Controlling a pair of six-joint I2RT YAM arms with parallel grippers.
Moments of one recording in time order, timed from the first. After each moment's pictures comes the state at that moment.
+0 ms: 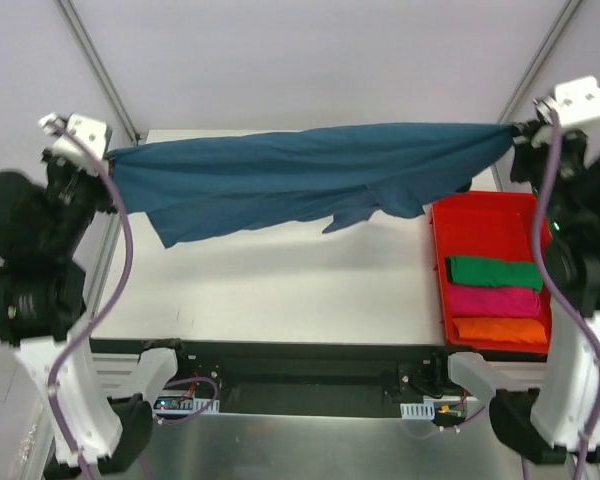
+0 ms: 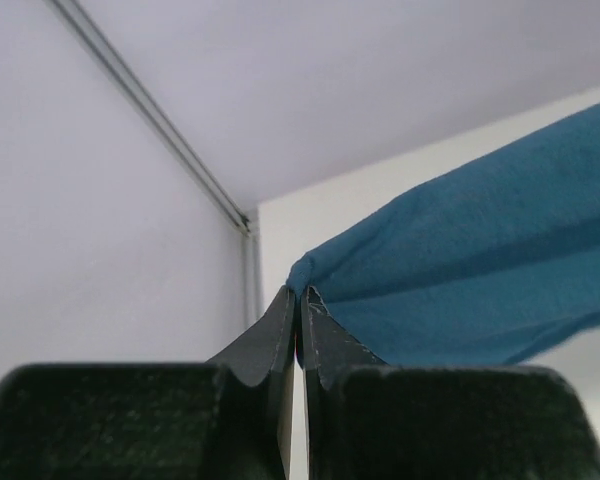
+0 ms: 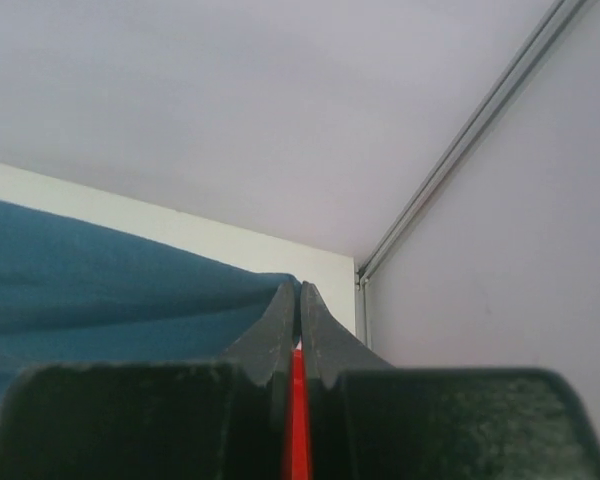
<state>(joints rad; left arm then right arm) 0.15 1.01 1.82 -0.96 0.27 0.35 0.06 1.10 1.85 -0.76 -0.01 -0.33</state>
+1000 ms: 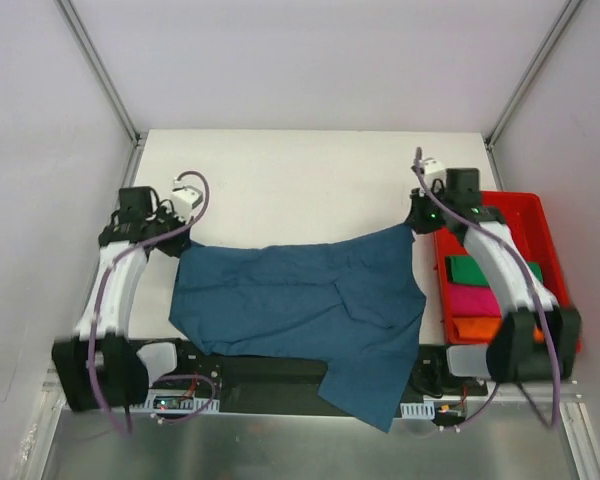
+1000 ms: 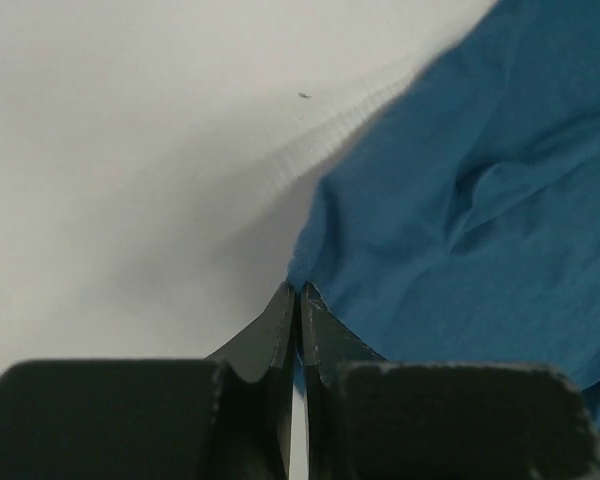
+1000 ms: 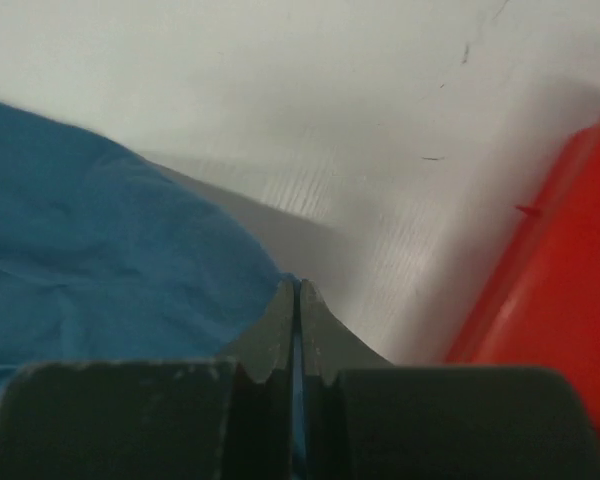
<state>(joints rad) 0.15 1.04 0.91 -0.74 0.44 0.53 0.09 1.21 1.04 -0.56 -0.31 -0.17</state>
